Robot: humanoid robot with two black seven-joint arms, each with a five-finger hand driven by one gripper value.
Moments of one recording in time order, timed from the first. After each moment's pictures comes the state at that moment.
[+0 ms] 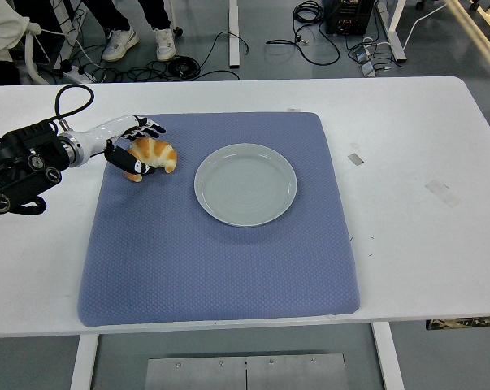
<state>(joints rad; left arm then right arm) -1.09 0.41 -0.03 -0.76 0.90 0.00 -0.15 -0.09 0.00 0.10 0.12 -0.10 -0.06 0.22</state>
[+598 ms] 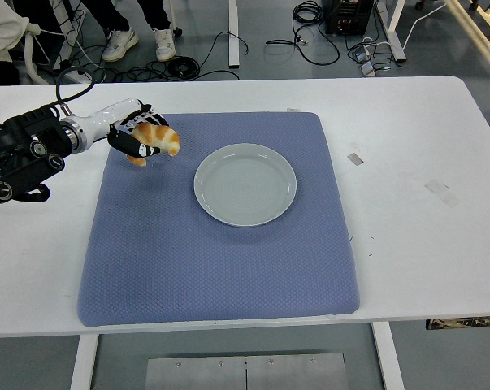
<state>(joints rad) -1.15 0.36 -0.03 -0.76 0.88 0.00 -0.15 -0.09 0.00 0.10 0.12 -0.10 -0.06 0.22</state>
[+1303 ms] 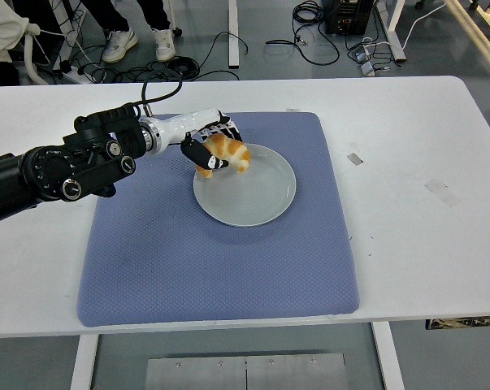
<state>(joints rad) -1.24 0.19 0.09 -0.77 0.89 -0.01 -0.14 -0.09 0.00 0.10 0.12 -0.10 -0.06 0.22</state>
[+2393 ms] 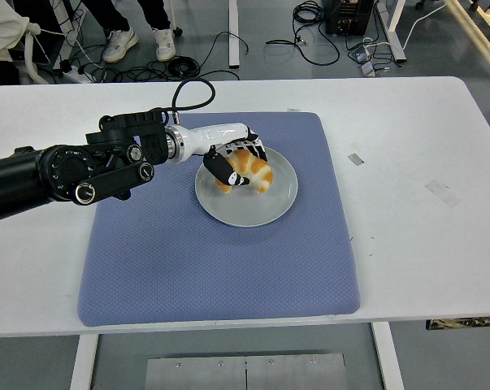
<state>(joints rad) -1.30 0.17 0.16 -0.85 0.89 -0.04 -0.14 -0.09 0.00 0.10 0.12 -0.10 -0.06 0.22</state>
